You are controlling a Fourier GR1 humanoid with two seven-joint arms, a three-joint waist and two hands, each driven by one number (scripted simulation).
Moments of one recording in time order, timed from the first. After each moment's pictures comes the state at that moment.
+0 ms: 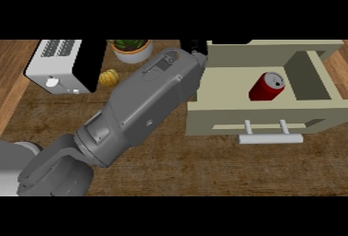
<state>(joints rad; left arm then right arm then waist) -1.43 0.00 -0.59 -0.50 1.05 0.79 -0.27 0.04 -0.11 -0.31 -2.35 0.32 0.45 0.07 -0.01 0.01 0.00</state>
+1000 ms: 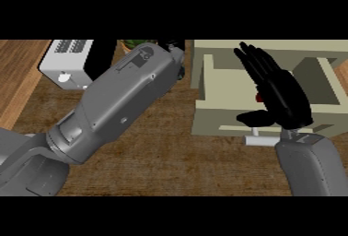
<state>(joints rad) -1.35 0.12 -0.60 -0.64 0.96 0.82 -0.14 -0.41 -0.15 0.05 -1.62 1.01 0.13 -0.05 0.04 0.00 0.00</state>
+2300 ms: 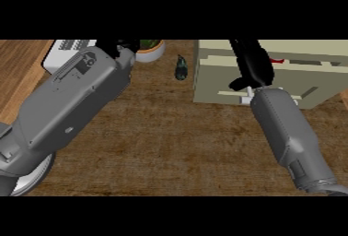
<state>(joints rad) -1.16 0.35 -0.58 -0.99 0.85 0.84 0.04 -0.88 -0.16 -0.09 -0.59 1.28 -0.52 -0.14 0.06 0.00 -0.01</state>
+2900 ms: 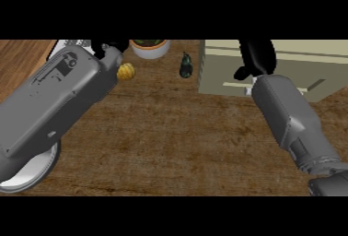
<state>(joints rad) -1.13 0.43 -0.57 -1.10 0.81 0.85 0.12 -1.06 -0.19 -0.16 -0.33 1.29 -0.65 -0.12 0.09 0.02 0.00</state>
